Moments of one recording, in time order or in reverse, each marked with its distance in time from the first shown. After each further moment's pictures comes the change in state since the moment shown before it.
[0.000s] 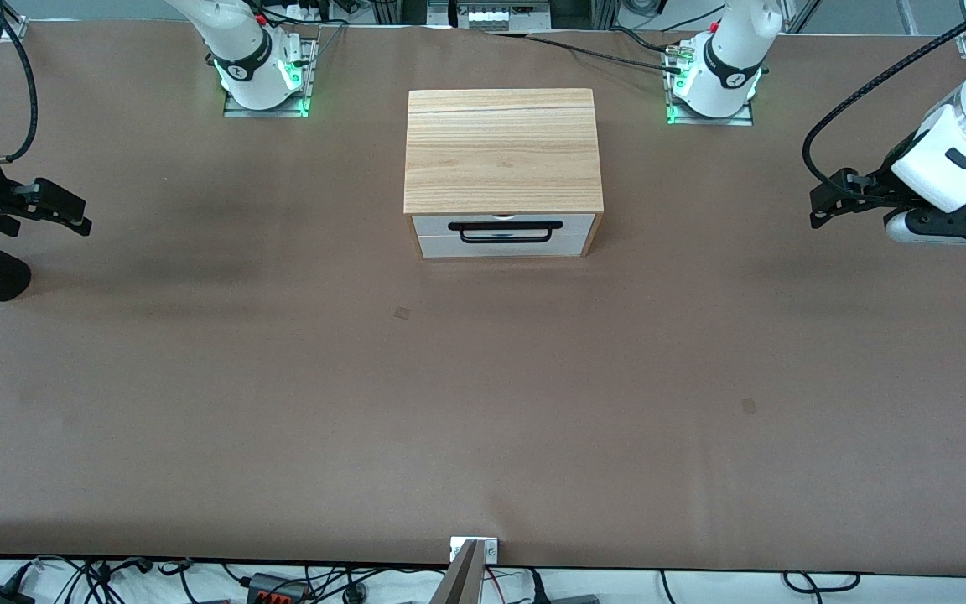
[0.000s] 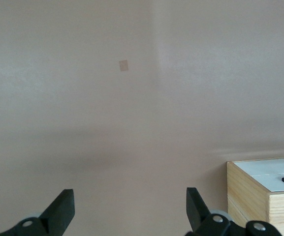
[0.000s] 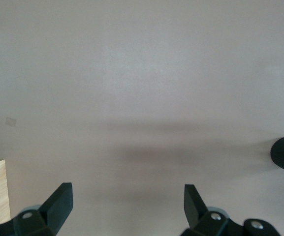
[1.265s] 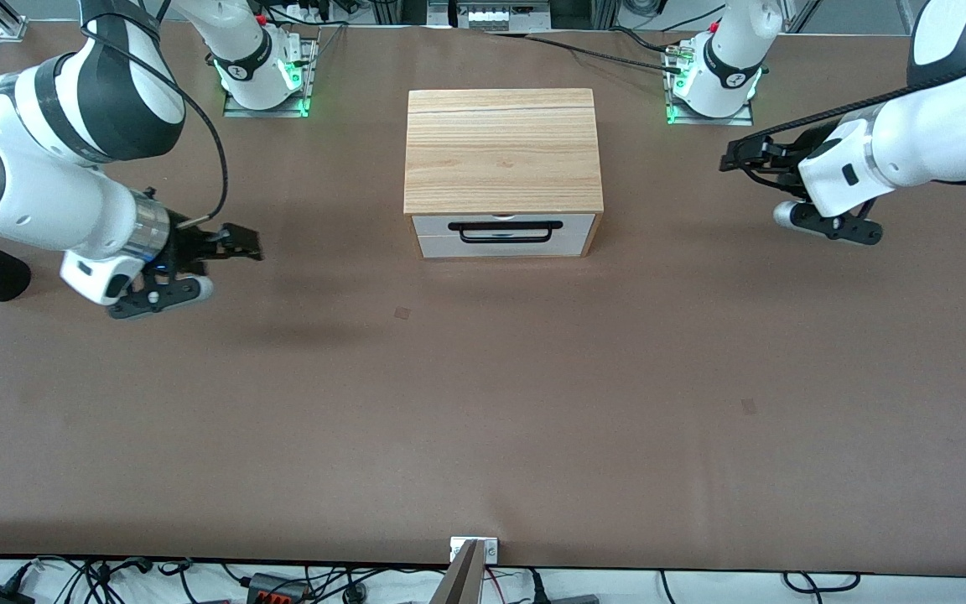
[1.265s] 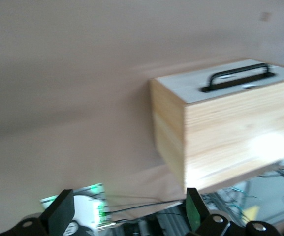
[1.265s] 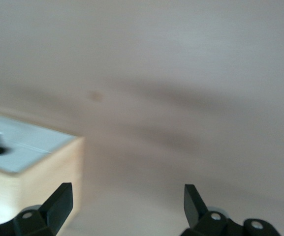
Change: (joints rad) left arm -0.038 0.080 -0.001 0.005 -0.370 -0.294 0.037; right arm 0.190 0.211 0.046 -0.005 0.320 0.052 -0.009
